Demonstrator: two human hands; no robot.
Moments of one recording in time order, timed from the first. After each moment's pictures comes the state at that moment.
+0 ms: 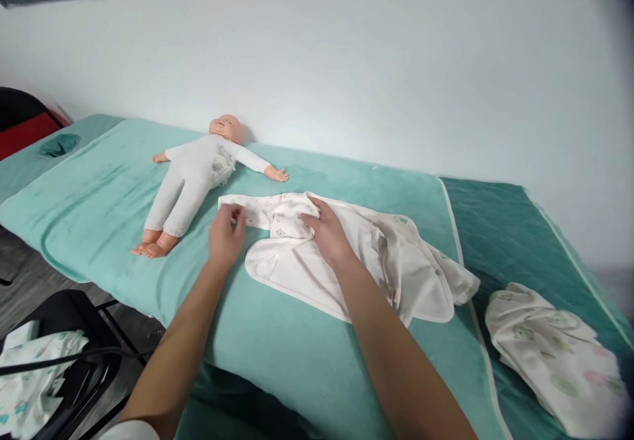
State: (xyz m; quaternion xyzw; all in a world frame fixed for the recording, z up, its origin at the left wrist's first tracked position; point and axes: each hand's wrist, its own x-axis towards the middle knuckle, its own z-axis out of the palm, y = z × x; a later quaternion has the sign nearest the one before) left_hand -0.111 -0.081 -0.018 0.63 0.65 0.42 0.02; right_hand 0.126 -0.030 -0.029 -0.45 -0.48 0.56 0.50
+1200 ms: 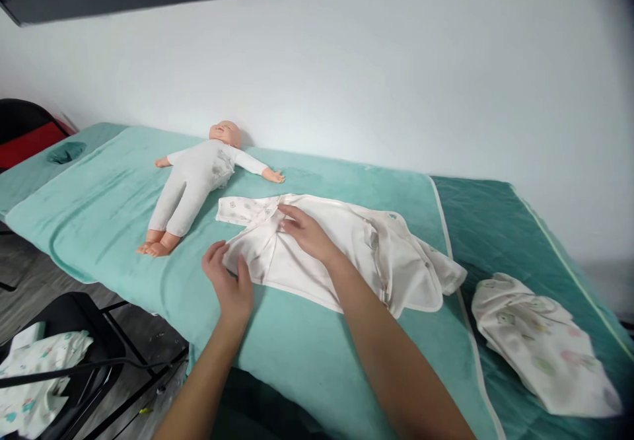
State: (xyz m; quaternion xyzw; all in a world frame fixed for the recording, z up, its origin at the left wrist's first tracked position) left_hand -0.054 -0.176 -0.031 0.52 0.65 0.54 -0.08; right_hand 0.117 -0.041 -0.023 -0.36 -0.64 0.55 0.40
